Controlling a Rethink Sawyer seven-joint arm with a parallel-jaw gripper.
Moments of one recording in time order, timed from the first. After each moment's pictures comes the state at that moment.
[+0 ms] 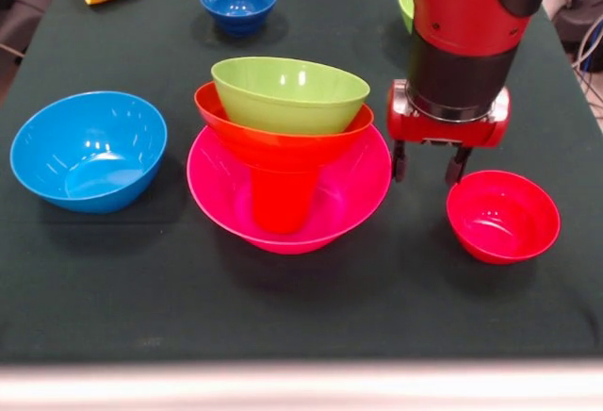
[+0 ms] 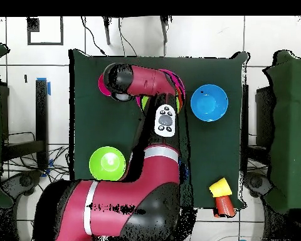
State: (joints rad) arm -0.04 -0.20 -0.09 0.98 0.16 0.82 1.73
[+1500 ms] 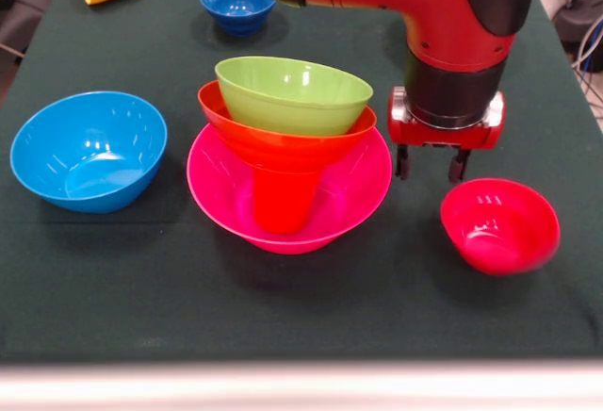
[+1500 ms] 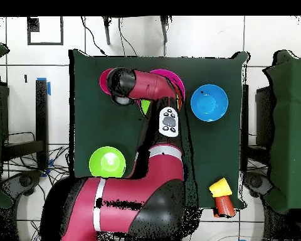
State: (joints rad) arm -0.07 -0.20 -0.03 1.03 0.17 0.81 1.73
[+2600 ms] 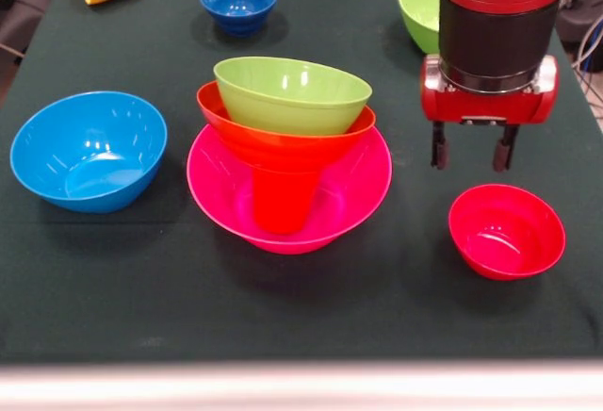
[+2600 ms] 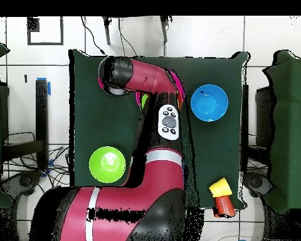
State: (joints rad) arm -0.06 -0.28 -0.03 1.02 0.23 0.81 1.73
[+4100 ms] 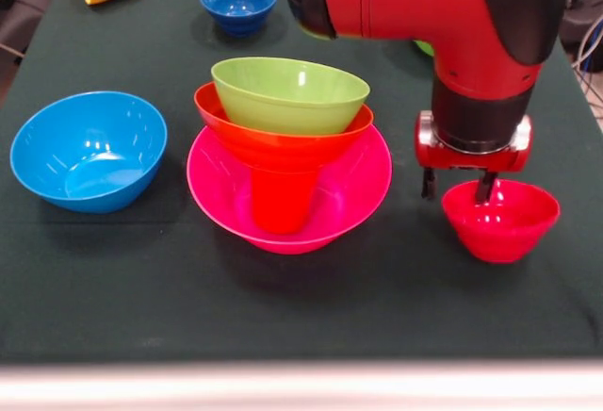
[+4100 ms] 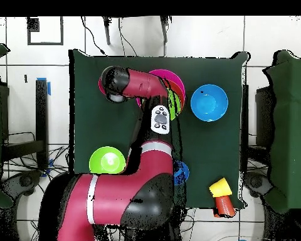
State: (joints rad) arm -0.03 -0.11 -0.06 0.94 0.24 0.81 1.73
